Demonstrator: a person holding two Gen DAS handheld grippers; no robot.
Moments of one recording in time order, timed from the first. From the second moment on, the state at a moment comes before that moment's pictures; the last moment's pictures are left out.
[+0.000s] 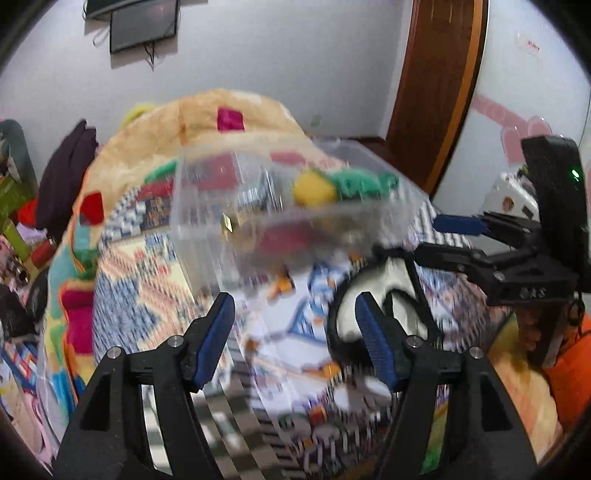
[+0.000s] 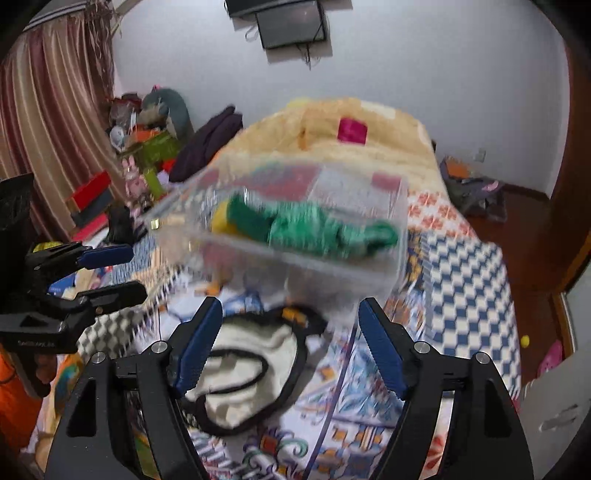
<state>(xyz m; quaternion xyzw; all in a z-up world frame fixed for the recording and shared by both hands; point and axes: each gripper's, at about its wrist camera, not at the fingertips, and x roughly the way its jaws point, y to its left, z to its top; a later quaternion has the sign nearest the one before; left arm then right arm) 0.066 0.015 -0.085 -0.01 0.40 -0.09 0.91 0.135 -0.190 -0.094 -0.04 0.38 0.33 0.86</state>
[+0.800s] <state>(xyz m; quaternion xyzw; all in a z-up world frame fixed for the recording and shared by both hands) 0.048 0.010 -0.131 -0.02 0.43 -0.11 0.90 0.146 -0.175 -0.137 -0.03 0.46 0.34 0.82</state>
